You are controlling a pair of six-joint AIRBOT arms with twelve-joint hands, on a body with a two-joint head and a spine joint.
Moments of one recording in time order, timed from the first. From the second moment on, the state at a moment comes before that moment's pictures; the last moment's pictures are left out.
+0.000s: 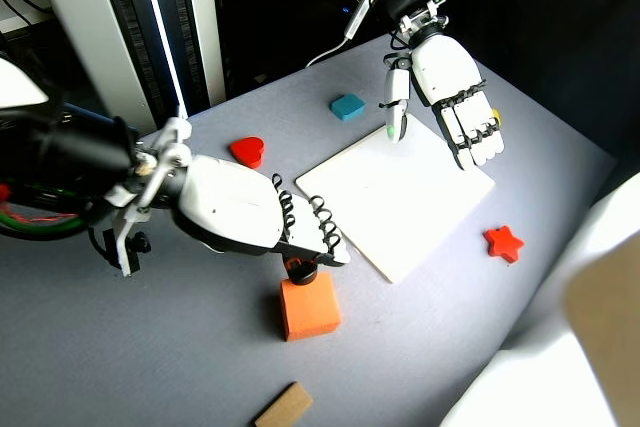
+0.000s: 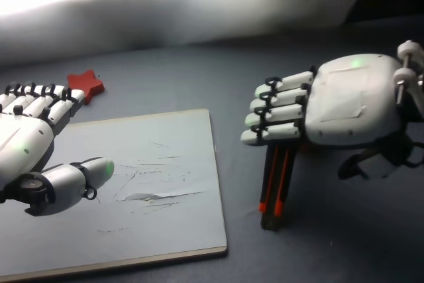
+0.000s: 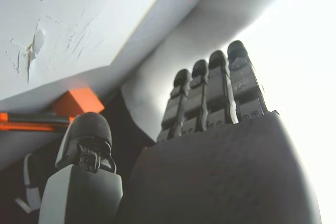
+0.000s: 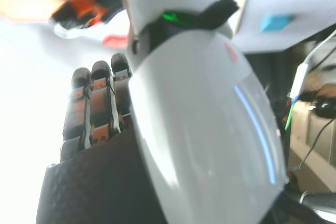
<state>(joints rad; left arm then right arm) 0.82 -0.79 0.69 -0.92 -0.97 1.67 -0.27 -1.05 1.09 -2.01 0.30 0.50</state>
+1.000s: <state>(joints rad) 0.82 -0.80 0.70 -0.94 -0.97 1.66 -0.32 -1.28 1.31 -2.02 0.33 0.46</state>
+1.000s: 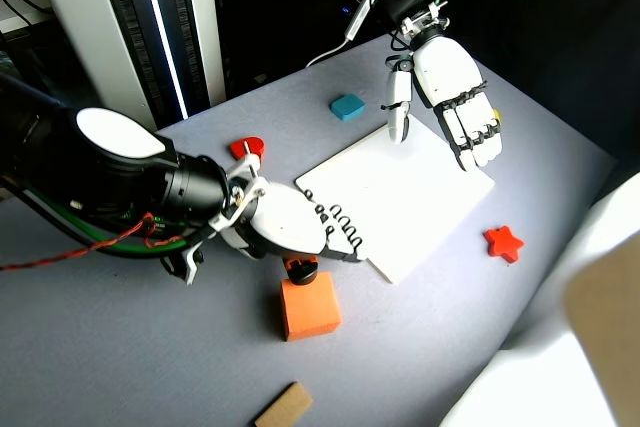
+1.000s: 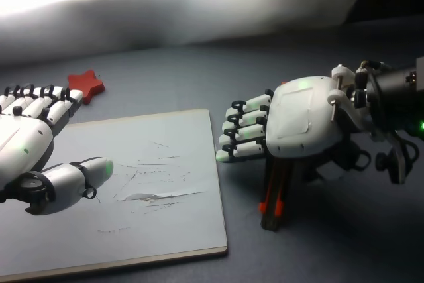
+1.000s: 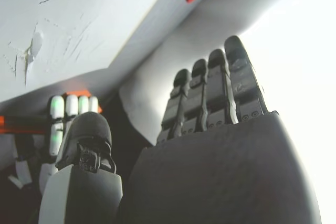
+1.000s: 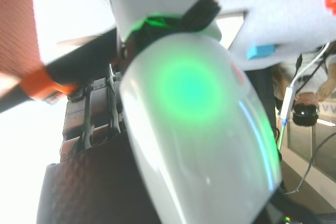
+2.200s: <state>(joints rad) 0.82 -0.81 0.70 -0.95 -0.97 1.66 -0.34 -1.30 1.30 -1.98 0.27 0.44</state>
